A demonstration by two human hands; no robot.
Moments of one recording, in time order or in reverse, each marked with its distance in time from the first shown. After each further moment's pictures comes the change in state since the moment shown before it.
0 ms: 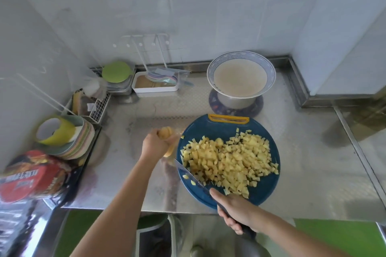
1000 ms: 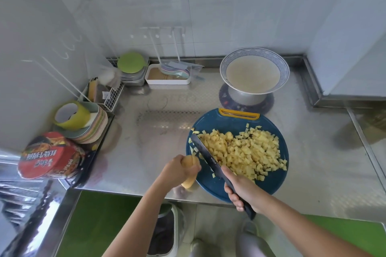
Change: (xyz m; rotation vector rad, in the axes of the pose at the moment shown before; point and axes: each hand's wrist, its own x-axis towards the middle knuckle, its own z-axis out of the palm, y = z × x) left_hand -0.068 -0.051 0.029 0.126 -0.346 -0.018; right_hand 0.016 -0.011 0.001 0.186 0.127 -0.003
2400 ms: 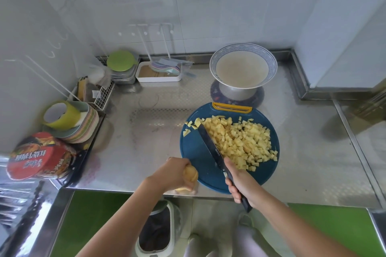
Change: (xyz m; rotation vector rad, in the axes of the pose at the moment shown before) left_hand -0.001 -0.003 0.008 0.460 -0.151 0.362; right_hand 0.000 0.016 -0.013 0.127 0.144 0.006
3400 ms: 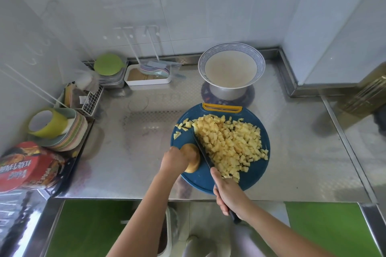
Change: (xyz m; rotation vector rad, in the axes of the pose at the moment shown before) left_hand 0.039 0.047 -0.009 -0.240 0.192 -0.471; right_hand -0.006 0.017 0.012 -0.108 0.032 -0.104
